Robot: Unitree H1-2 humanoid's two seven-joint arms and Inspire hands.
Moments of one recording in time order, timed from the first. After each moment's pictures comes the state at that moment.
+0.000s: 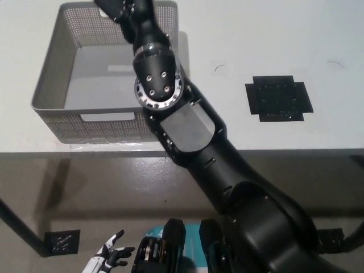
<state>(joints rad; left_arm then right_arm) 0.18 0.20 -0.09 0.11 0.09 -0.25 -0.13 -1.24 0.29 0.15 0.90 -0.15 -0.17 -0.45</state>
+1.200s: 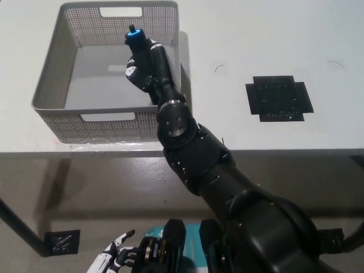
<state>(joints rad) 0.16 0.20 -0.12 0.09 0.10 -0.24 -0.14 -1.20 0.27 0.09 1.30 -0.14 -0.24 -0.42</state>
